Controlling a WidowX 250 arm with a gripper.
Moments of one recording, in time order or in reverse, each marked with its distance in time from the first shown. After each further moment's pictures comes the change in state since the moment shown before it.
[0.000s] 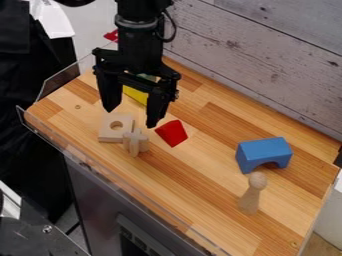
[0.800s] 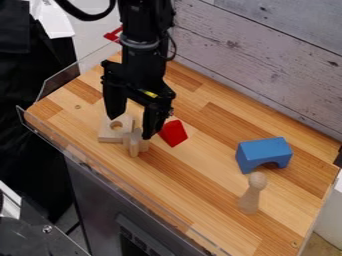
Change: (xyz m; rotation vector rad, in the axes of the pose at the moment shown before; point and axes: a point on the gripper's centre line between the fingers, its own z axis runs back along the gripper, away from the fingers) arm 0.013 0.010 -0.026 0.032 0.003 -0.155
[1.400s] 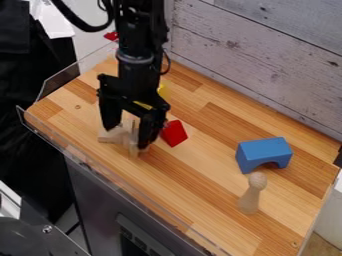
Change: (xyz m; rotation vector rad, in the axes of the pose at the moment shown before) arm -0.005 0.006 -0.025 -0.007 0.060 0.045
